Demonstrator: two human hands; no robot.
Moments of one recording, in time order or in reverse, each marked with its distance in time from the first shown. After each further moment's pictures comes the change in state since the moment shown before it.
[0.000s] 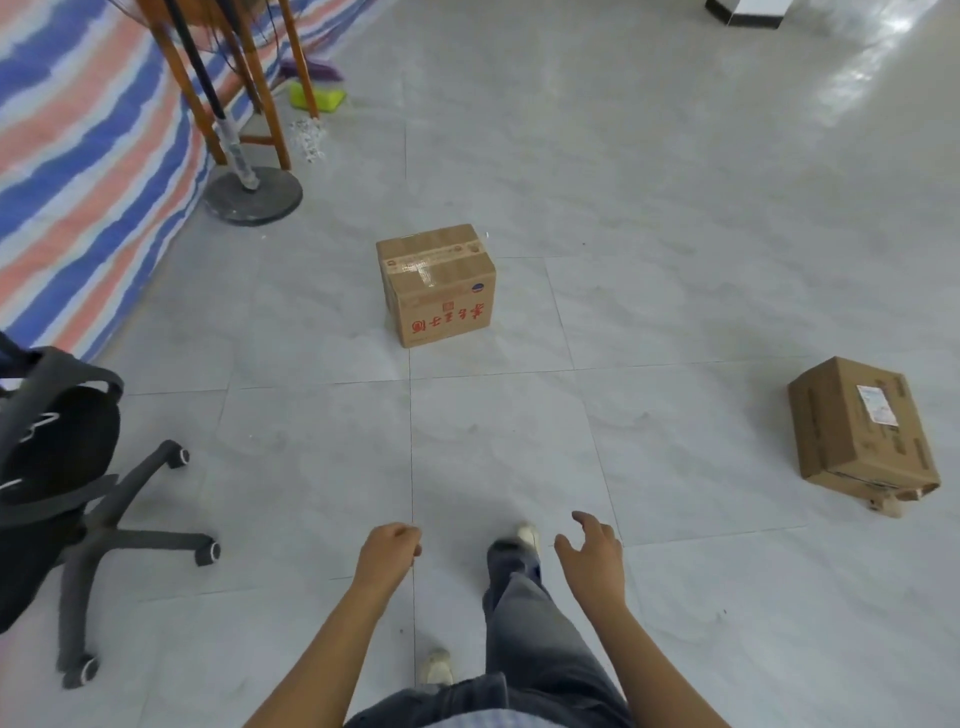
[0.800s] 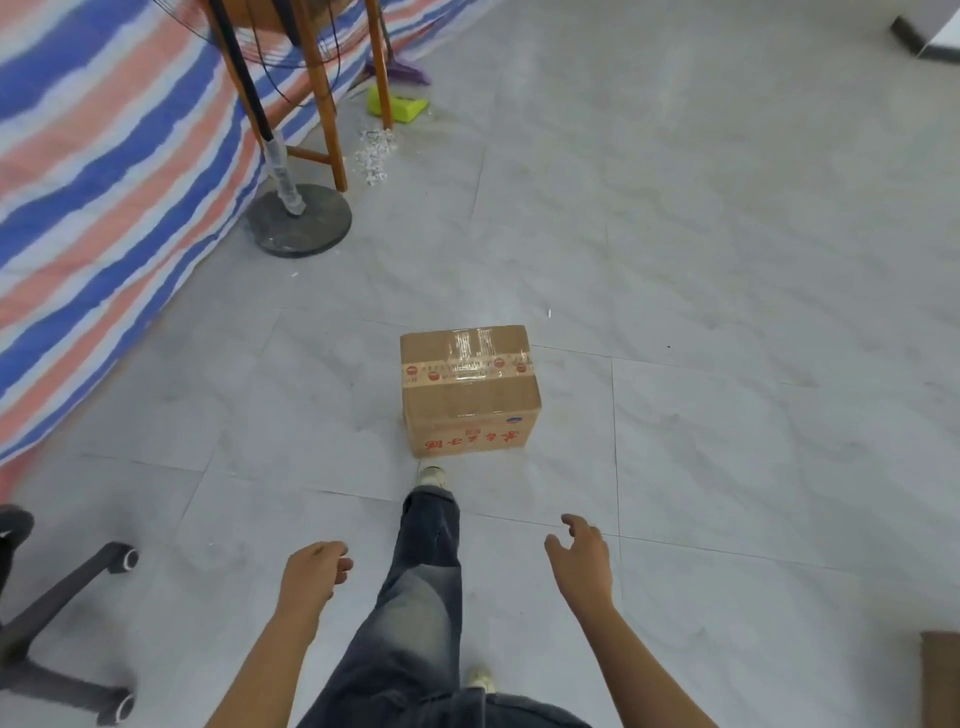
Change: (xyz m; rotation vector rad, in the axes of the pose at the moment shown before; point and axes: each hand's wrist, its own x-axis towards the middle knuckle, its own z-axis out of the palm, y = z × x) left_hand 0.340 0.295 -0.059 -0.344 0.347 -0.261; right_hand 0.453 -0.282 -0.043 -0.054 -0.189 -0.098
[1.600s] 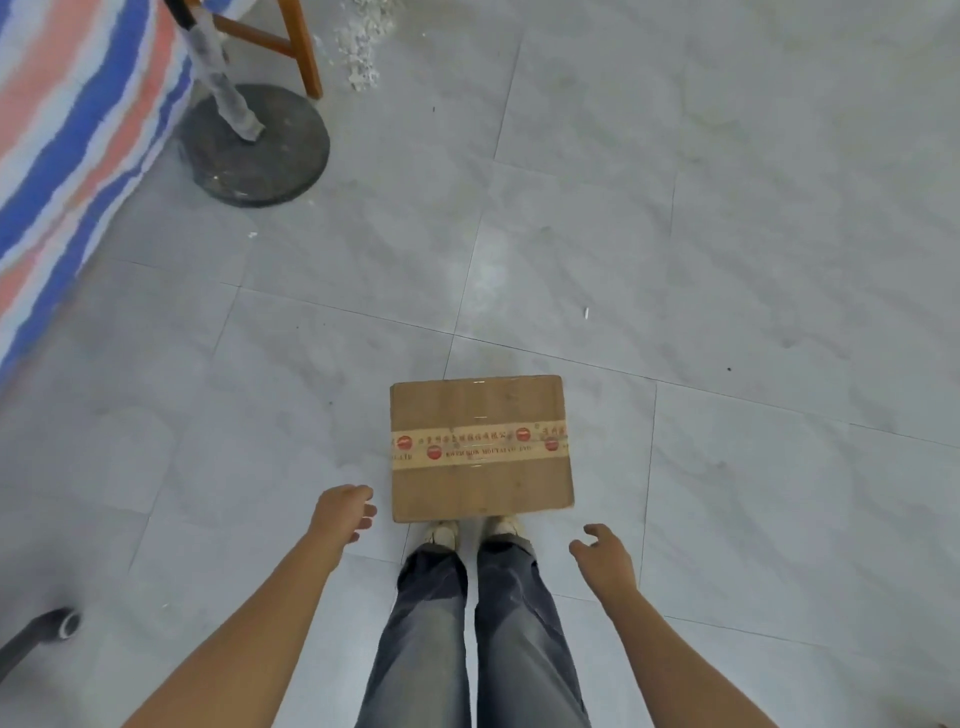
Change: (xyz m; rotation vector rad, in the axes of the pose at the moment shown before) left_hand 0.304 0.263 0.108 0.071 -0.147 -0.295; right_hand 0.334 -0.163 0.017 -0.147 -0.247 0.380
